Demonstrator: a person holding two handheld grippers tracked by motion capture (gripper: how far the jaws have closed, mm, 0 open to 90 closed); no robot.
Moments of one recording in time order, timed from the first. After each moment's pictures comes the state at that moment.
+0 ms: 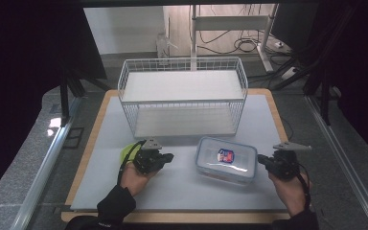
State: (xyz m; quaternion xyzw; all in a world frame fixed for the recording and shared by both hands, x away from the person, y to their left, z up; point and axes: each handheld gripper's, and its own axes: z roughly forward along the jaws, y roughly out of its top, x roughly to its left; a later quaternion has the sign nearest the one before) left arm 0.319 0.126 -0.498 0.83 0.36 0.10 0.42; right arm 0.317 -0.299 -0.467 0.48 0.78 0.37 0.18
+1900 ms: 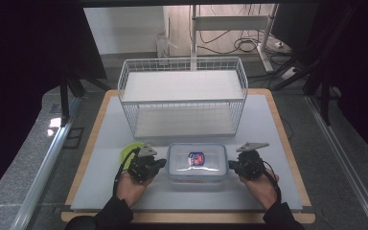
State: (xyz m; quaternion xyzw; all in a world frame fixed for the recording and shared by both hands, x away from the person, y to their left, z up) left arm 0.286 0.136 -0.500 0.81 0.43 0.12 0.39; right arm 0.326 -0.219 -0.493 0.40 0.84 0.34 0.10
